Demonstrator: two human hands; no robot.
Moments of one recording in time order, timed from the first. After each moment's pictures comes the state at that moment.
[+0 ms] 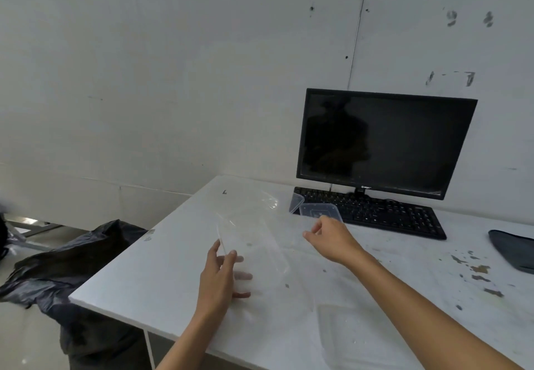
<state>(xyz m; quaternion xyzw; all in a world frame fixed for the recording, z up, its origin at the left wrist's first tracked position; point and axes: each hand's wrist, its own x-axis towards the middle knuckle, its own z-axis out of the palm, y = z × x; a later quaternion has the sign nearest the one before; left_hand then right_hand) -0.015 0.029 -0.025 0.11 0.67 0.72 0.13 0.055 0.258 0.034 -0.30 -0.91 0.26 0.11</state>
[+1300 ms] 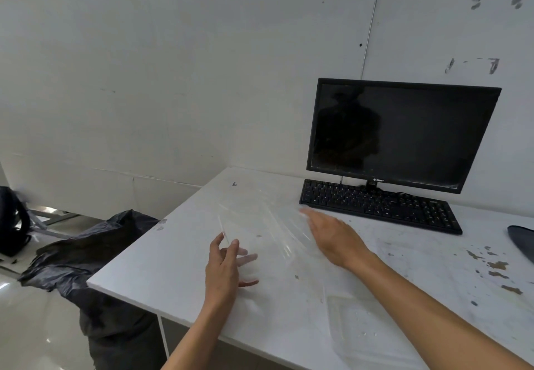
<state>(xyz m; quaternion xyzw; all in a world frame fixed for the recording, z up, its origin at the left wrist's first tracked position) -0.019 0.026 -0.035 0.10 0.63 0.76 0.11 0.052 0.253 0.016 -0.12 -0.97 0.13 0.14</state>
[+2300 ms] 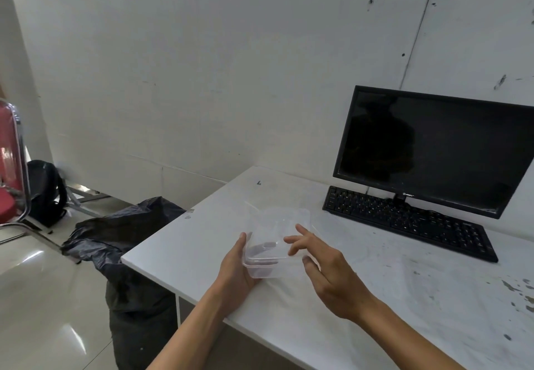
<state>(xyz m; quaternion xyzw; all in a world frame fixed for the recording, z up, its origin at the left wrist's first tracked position) -0.030 0.004 -0.025 0.01 0.49 0.83 0.28 0.086 0.169 0.009 0.09 -0.91 0.35 0.19</state>
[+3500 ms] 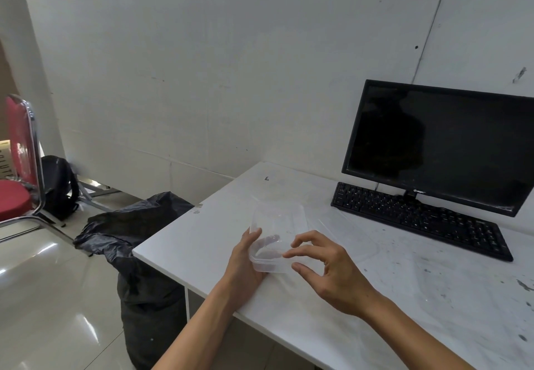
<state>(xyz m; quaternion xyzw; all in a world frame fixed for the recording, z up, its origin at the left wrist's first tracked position) -0.031 -0.002 -0.028 0.06 0.47 0.83 0.30 0.080 0.164 0.007 0.09 -0.93 0.32 0.19</state>
